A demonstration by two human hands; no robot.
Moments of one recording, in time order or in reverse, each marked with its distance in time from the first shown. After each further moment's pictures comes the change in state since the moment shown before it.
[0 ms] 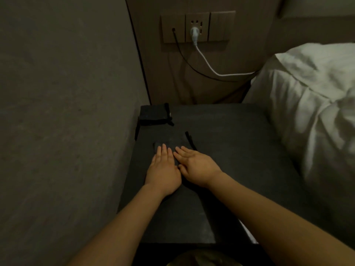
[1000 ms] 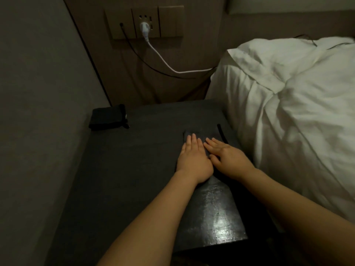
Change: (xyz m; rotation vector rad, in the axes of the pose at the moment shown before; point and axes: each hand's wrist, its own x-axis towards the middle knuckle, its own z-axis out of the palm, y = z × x) left_hand 0.049 0.177 0.016 -0.044 -0.026 0.283; right_hand -0.104 0.146 -0.027 0.048 0.162 0.330
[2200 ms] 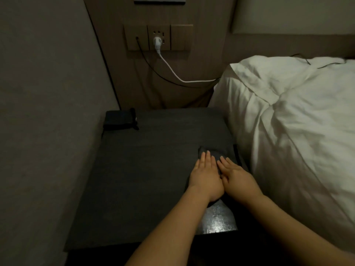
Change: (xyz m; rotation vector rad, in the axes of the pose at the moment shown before) left_hand -0.043 0.023 0.017 0.040 -0.020 0.081; right_hand -0.061 -0.028 -0.003 -0.023 -0.009 0.174
